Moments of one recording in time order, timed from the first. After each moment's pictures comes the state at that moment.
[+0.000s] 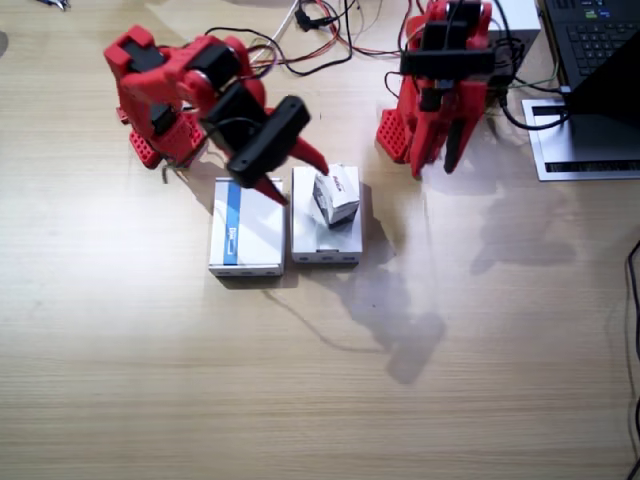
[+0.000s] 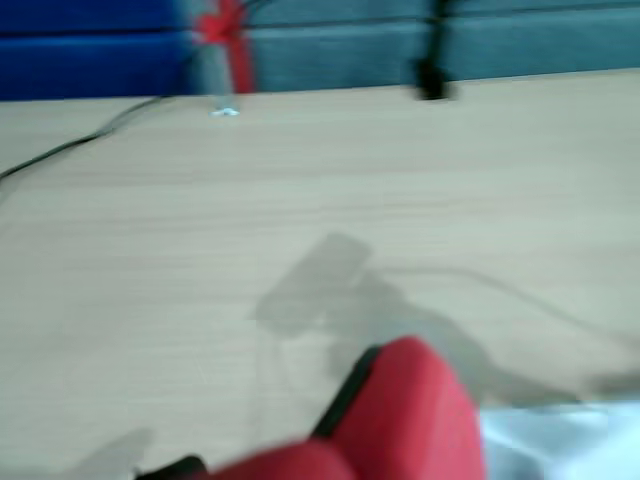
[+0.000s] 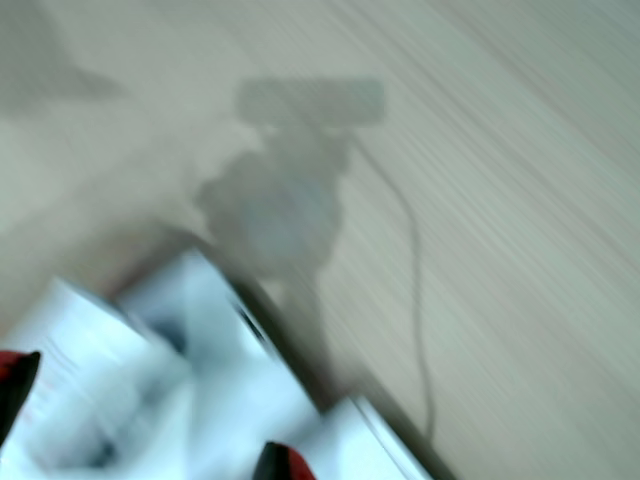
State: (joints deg) arm 0 11.6 167.0 120.9 84.0 52.6; arm 1 -51.0 87.7 46.8 106.4 -71.5
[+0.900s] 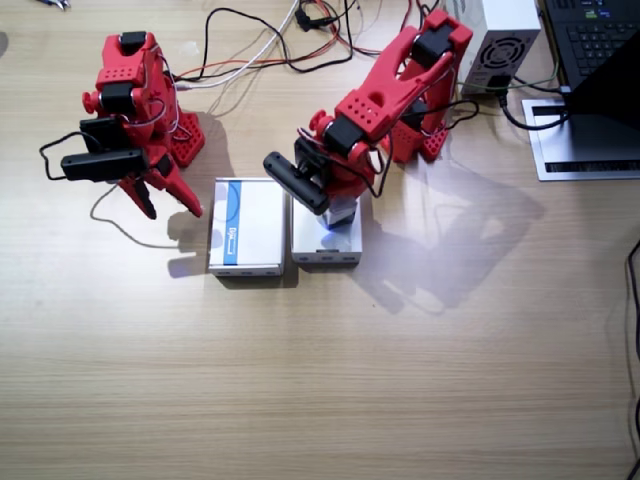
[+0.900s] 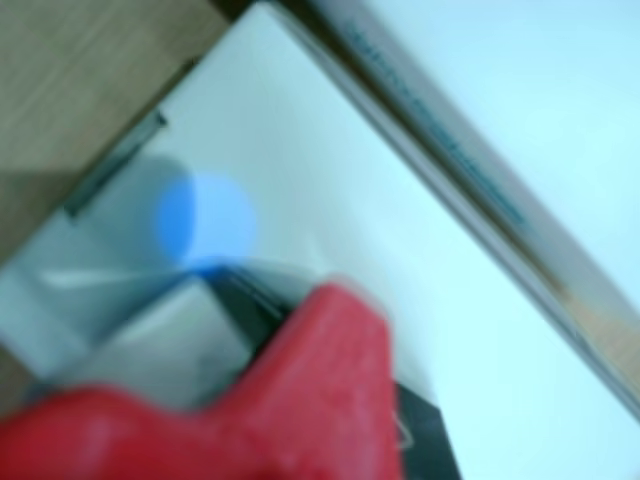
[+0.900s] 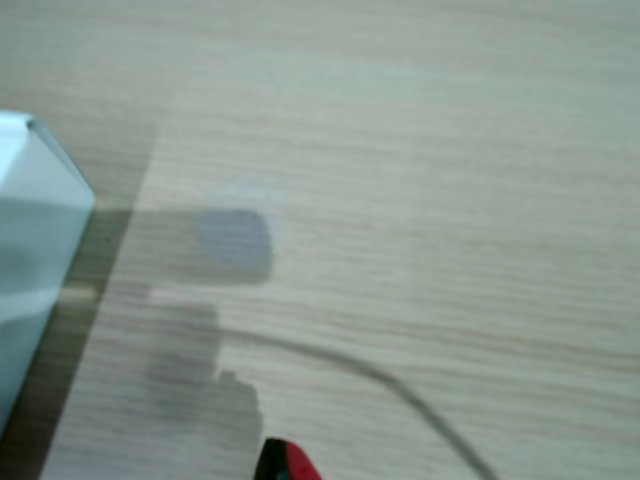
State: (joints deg) arm 0 47.0 91.6 102.3 76.5 28.4; arm 1 -9.1 179.6 156.1 86.2 -75.8
